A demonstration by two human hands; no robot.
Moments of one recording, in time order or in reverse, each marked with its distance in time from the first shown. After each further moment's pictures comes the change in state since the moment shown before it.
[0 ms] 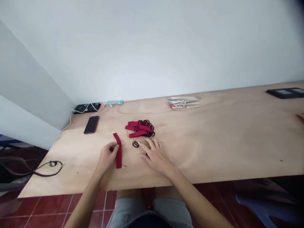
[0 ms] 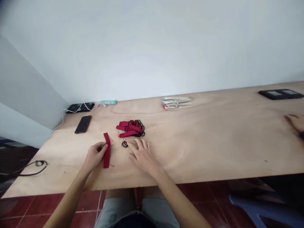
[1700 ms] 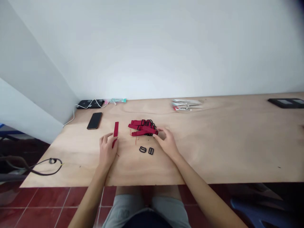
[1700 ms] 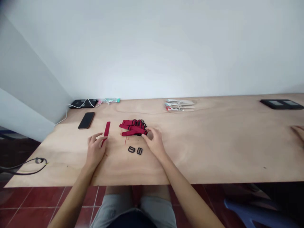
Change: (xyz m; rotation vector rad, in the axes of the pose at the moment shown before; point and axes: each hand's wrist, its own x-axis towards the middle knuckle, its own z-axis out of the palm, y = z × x) left_hand -0.001 -0.002 -0.007 0.429 0.300 0.371; right_hand 0.035 0.057 -0.007 0.412 0.506 0.205
